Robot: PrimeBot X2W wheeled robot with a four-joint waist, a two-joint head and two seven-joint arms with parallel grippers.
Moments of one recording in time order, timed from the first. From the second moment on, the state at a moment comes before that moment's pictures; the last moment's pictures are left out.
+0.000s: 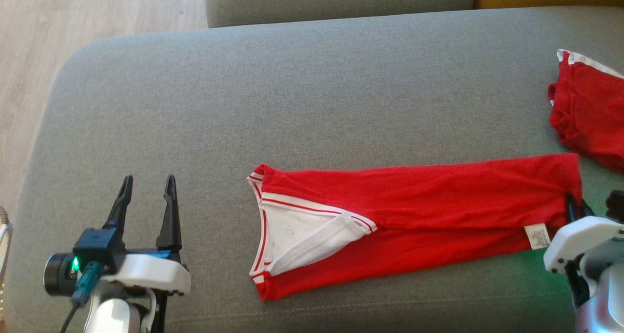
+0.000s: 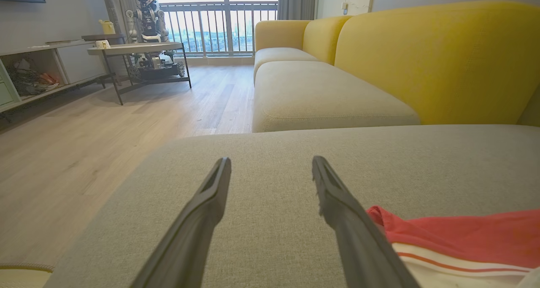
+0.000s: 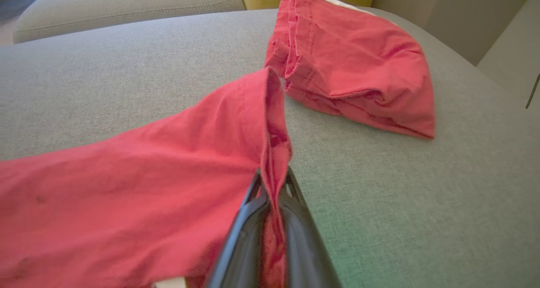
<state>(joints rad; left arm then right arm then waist) -0.02 0.06 -0.04 0.15 -0.06 -0.03 -0.25 -0.32 -0.06 -0.54 0.66 -0.17 0.13 -0.07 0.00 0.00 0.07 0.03</state>
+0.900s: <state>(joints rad) 0.05 0.06 -0.01 0.17 -0.07 -0.03 -0.25 -0.16 -0.05 0.09 0.32 0.68 0.13 0.26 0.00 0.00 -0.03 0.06</state>
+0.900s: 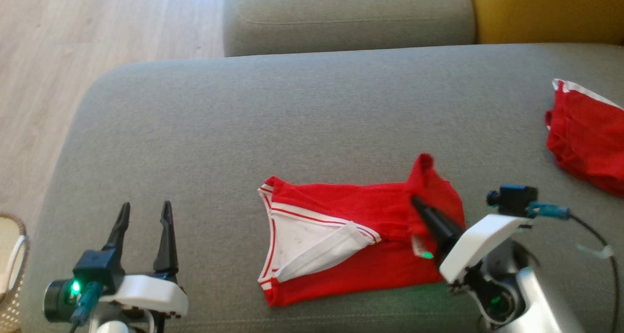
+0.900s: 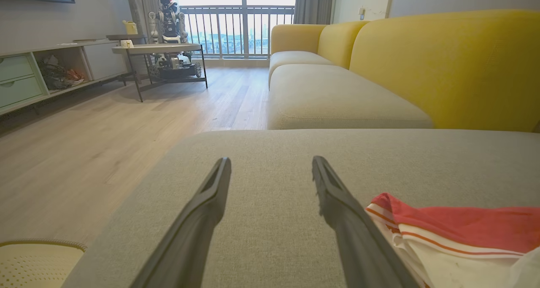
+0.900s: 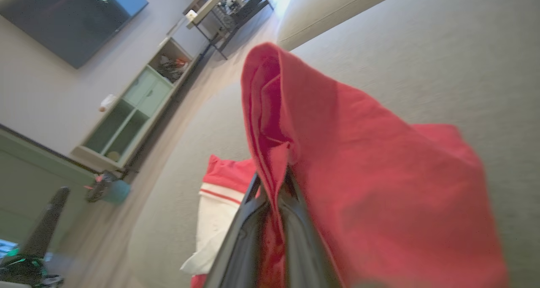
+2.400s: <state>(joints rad) 0.05 0.05 -0.06 0.22 -0.07 -0.03 -0.25 -0.64 -0.06 0.94 0.89 1.53 0.13 -0.17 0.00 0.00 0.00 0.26</state>
